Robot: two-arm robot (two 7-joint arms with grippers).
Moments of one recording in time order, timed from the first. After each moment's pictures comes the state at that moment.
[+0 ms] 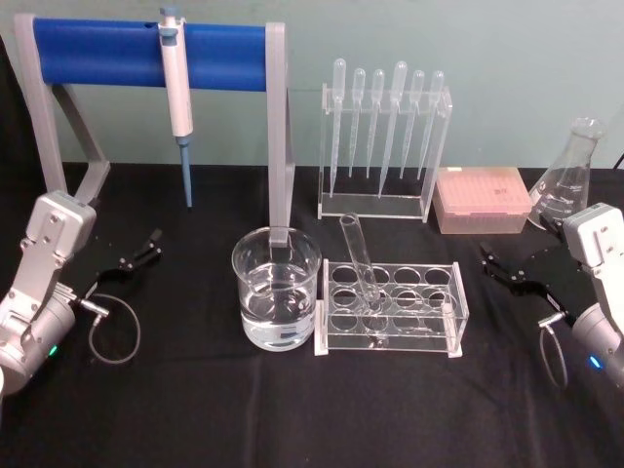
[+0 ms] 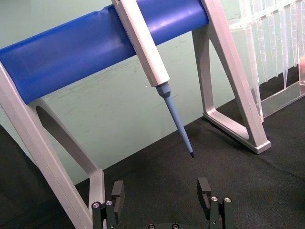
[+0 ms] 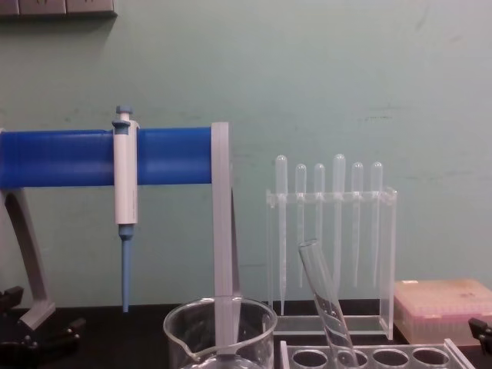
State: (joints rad) left arm -0.20 0.60 0.45 -1.41 -0.25 -0.12 0.03; right arm 0.20 0.60 -0.45 -1.41 0.25 -0.12 -0.03
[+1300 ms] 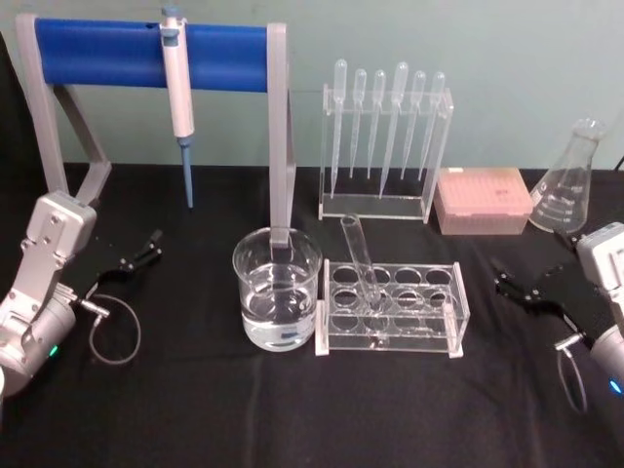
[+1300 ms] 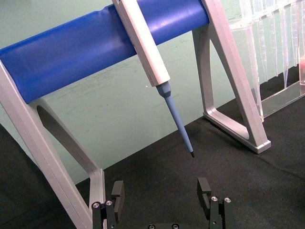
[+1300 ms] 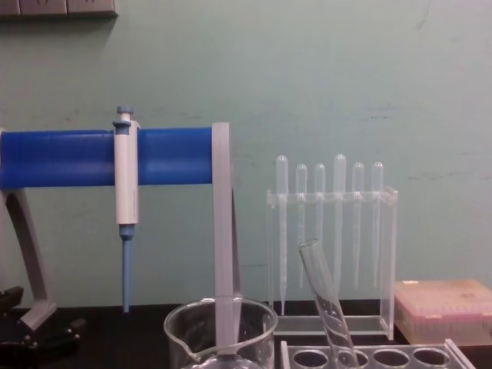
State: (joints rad) left arm -0.20 0.60 0.45 -1.41 -0.25 -0.12 0.03; right arm 0.07 0.66 -0.40 -1.56 0.23 -0.08 -0.06
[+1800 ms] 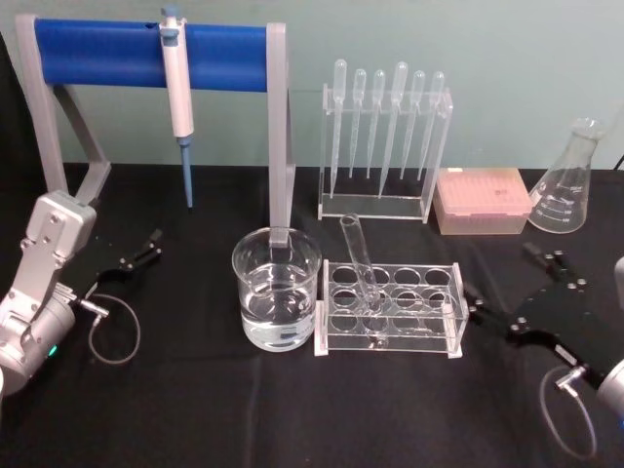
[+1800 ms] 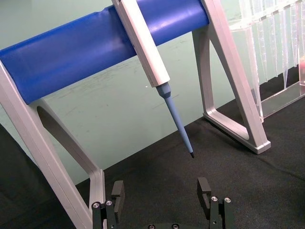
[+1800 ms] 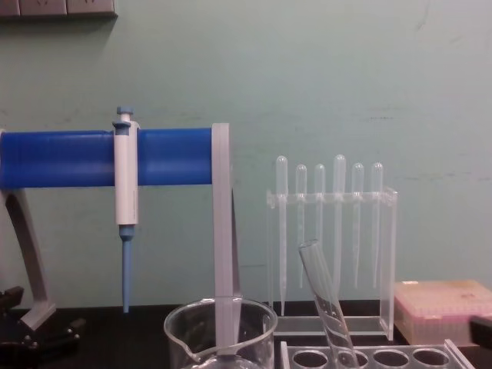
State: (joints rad) left arm -0.20 0.60 0.45 -1.41 -0.25 -0.12 0.03; right arm -0.12 0.75 -0.31 -1.83 0.38 -0.10 0.09
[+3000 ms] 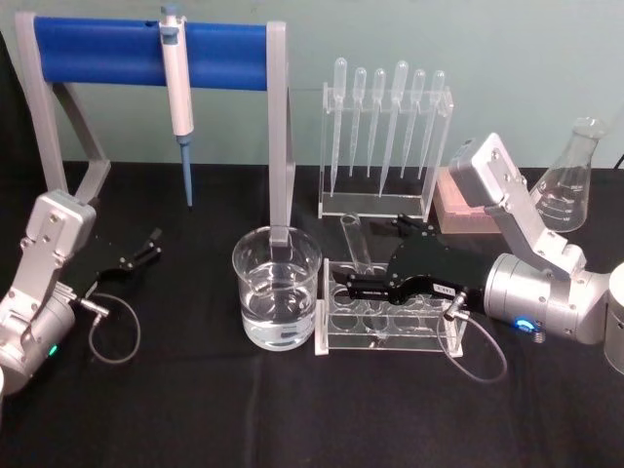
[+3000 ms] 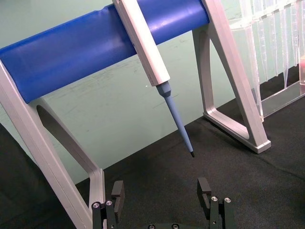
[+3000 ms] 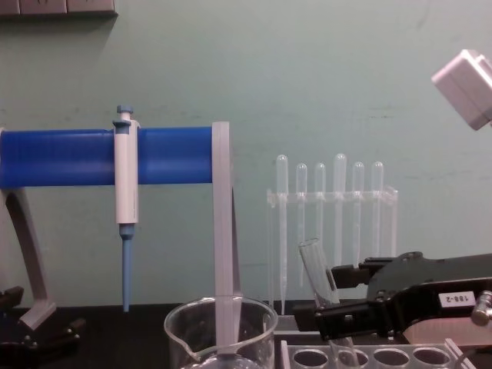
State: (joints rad) left arm -0.20 0.60 0.45 -1.41 -0.25 -0.12 0.03; right arm 0.35 0.57 -0.52 -1.65 0.38 0.28 0.52
